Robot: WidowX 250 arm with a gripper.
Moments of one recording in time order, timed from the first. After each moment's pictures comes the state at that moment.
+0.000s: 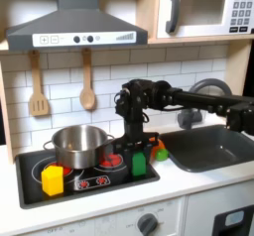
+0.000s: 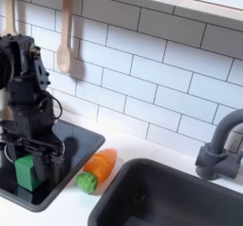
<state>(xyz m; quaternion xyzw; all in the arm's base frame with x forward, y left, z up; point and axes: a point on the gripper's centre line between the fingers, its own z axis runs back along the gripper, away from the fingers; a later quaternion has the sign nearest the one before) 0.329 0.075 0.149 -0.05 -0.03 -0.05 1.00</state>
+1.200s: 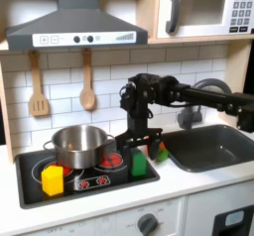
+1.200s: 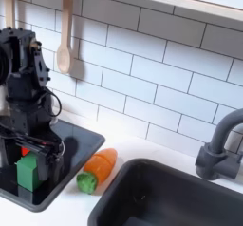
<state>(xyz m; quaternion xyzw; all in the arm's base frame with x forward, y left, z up) 0.319 0.075 0.168 -0.03 -0.04 -0.03 1.00</state>
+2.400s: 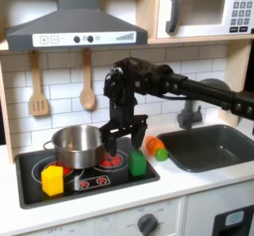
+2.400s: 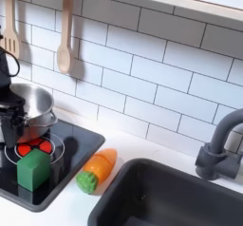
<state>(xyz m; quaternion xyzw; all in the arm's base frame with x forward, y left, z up) 0.301 0.119 0.209 -0.03 -0.08 0.07 0.99</state>
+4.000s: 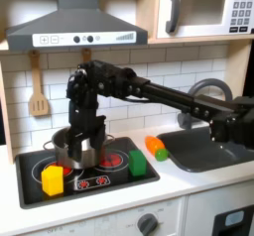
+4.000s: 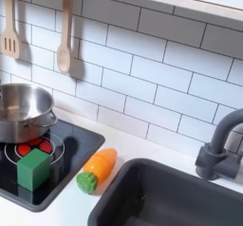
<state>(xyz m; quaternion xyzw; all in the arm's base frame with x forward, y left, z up) 0.326 0.191 0.202 0.00 -0.08 0.26 0.96</state>
